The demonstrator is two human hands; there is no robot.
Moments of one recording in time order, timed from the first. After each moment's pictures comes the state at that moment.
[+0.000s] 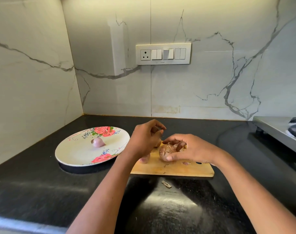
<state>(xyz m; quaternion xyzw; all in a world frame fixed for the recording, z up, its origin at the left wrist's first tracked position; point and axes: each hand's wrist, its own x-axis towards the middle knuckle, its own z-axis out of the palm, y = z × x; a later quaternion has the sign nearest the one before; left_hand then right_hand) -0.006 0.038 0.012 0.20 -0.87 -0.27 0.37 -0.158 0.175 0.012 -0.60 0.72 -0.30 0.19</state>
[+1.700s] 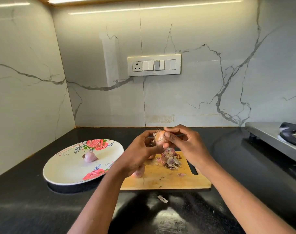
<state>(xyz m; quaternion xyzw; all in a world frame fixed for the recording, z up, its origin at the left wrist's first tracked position) 0.000 0.045 0.020 0.12 -0.76 -0.59 0.24 -0.154 0.157 0.008 -0.51 0.56 -0.65 0.07</state>
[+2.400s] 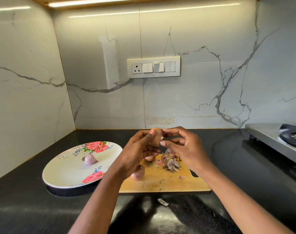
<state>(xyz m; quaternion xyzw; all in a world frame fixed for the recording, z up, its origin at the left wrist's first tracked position) 0.003 0.044 0.023 0.12 -0.67 -0.68 0.29 -0.144 0.159 0.010 -0.52 0.55 -0.66 0.09</state>
